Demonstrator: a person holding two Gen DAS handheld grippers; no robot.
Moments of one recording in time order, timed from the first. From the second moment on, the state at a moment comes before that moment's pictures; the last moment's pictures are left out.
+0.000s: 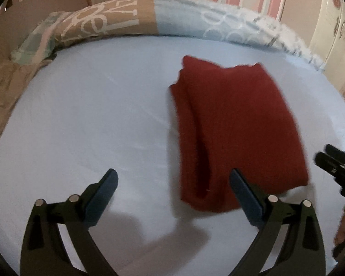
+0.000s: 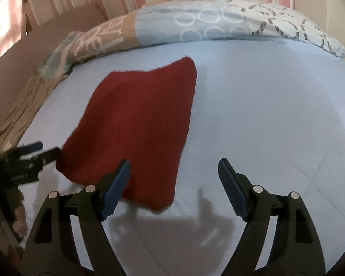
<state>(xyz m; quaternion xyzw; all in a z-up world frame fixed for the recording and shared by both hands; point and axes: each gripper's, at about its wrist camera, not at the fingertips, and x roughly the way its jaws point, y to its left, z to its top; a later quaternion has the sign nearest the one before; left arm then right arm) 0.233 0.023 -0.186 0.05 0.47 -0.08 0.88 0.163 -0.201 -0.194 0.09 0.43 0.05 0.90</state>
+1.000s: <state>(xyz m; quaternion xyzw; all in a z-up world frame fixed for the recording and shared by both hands) 0.218 0.018 -0.176 0.09 0.45 -0.08 0.88 0.150 -0.195 -0.159 0.06 0.35 0.06 0.93</state>
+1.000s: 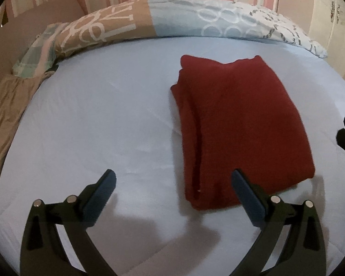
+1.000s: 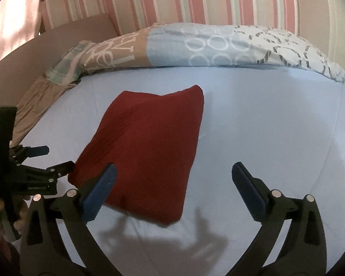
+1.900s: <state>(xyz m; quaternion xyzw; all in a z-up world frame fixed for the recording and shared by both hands) 0.234 0.023 -0.219 -0.04 0.52 -0.18 0.84 0.151 -0.206 -0.185 0.04 0.38 0.03 0.93</state>
